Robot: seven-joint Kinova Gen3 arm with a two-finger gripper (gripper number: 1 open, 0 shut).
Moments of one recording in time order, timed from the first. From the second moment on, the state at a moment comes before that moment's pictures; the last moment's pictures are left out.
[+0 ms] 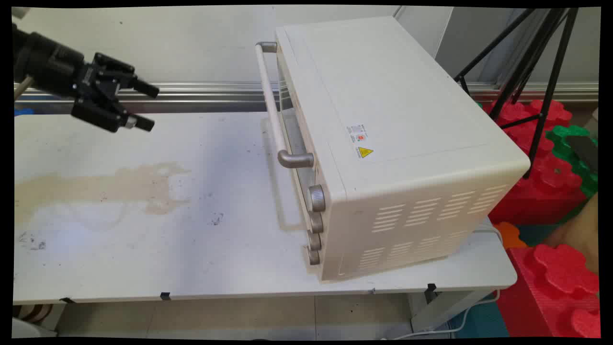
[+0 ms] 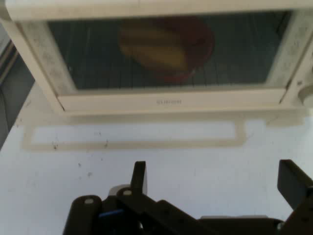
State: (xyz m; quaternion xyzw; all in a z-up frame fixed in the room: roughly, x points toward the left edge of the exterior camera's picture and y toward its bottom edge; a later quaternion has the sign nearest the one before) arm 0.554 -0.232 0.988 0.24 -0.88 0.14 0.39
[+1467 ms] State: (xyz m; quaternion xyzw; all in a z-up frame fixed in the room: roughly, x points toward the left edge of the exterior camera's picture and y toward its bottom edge) arm 0.440 -0.325 0.997 0.19 -0.85 0.15 0.47
